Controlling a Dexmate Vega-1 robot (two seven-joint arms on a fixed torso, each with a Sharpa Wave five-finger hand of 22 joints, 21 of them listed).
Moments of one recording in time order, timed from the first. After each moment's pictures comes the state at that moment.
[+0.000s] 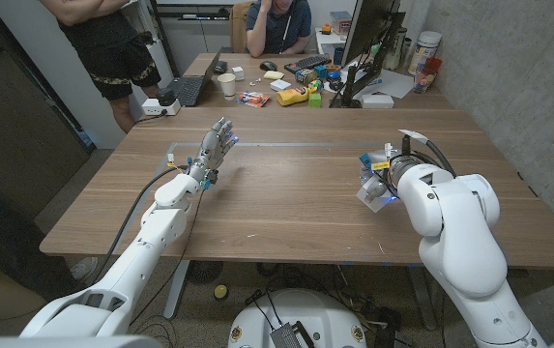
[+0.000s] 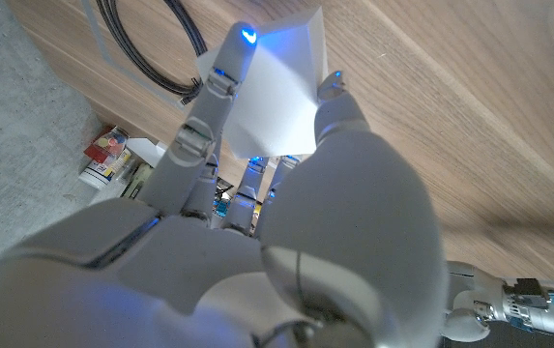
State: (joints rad) left arm 0.84 0.34 0.16 -1.22 -0.45 -0.23 -0.27; left_hand 0.00 0.06 0.42 0.19 0.28 -0.12 0.05 0.18 0.17 -0.17 0.03 0.19 0.17 -0.17 0.05 0.18 0.17 0.02 0.01 0.21 0.19; right arm -1.31 -0.37 -0.32 -2.61 -1.73 -0.31 1.16; right_hand 1.16 -0.04 0.26 -0.13 0.19 0.66 -0.08 0.53 0.46 0.39 -0.06 0.68 0.63 0.67 0.12 0.51 0.54 1.15 -0.18 0.41 0.22
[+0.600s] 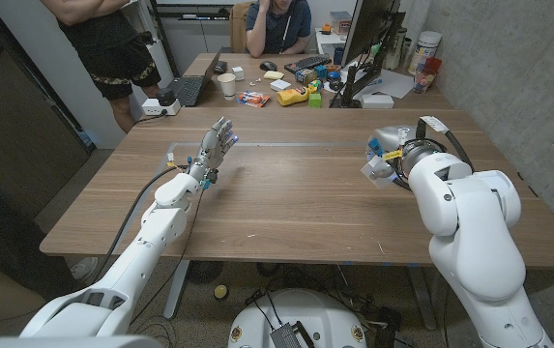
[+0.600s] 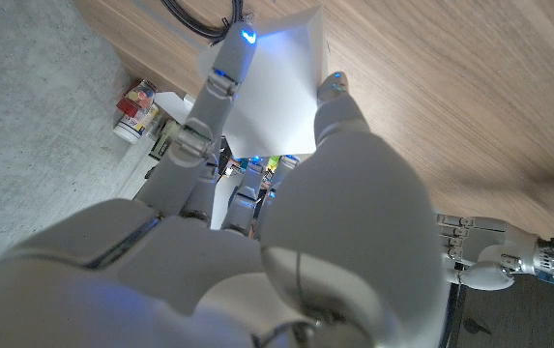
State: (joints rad) left arm 0.83 0.34 0.16 -1.21 -0.44 -0.23 -0.27; left_hand 0.00 0.06 0.42 0.19 0.28 -0.12 0.05 0.18 0.17 -0.17 0.03 0.19 0.17 -0.17 0.05 0.18 0.17 0.02 0.01 0.21 0.19; right arm -1.33 -0.34 -0.29 -2.67 -1.76 -0.28 1.02; right_hand 1.16 -0.04 0.26 -0.13 0.19 0.66 -0.07 0.53 0.46 0.39 -0.06 0.70 0.66 0.67 0.12 0.50 0.57 1.15 -0.18 0.42 0.22
